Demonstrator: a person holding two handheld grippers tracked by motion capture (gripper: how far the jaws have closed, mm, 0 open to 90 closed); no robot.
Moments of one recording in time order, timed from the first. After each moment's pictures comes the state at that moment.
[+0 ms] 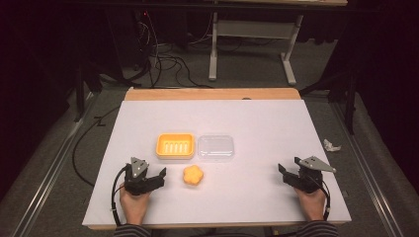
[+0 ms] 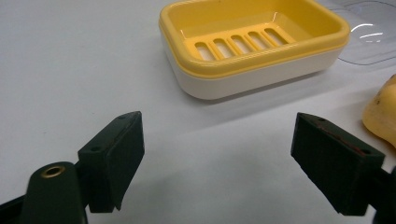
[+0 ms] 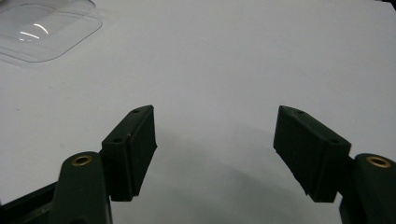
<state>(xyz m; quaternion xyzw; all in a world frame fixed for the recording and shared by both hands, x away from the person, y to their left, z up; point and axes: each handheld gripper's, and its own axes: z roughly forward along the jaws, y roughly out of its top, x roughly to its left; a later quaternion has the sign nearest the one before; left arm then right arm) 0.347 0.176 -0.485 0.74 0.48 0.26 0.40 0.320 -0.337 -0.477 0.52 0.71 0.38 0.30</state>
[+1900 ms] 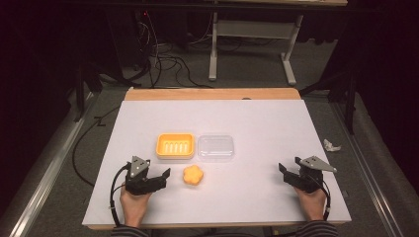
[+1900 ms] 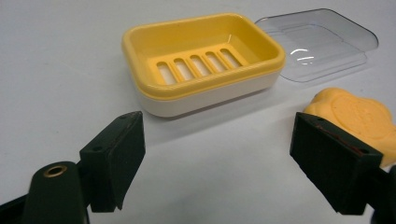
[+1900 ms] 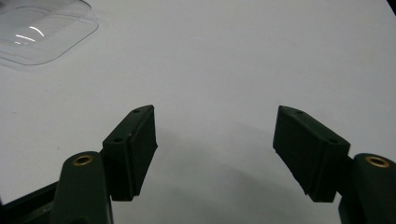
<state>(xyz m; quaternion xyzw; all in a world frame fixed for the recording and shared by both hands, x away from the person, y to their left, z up) 0.339 0.170 -0.464 0.75 0.46 0.21 0.43 0.321 -0.339 -0.477 0.52 0.70 0.38 0.30</state>
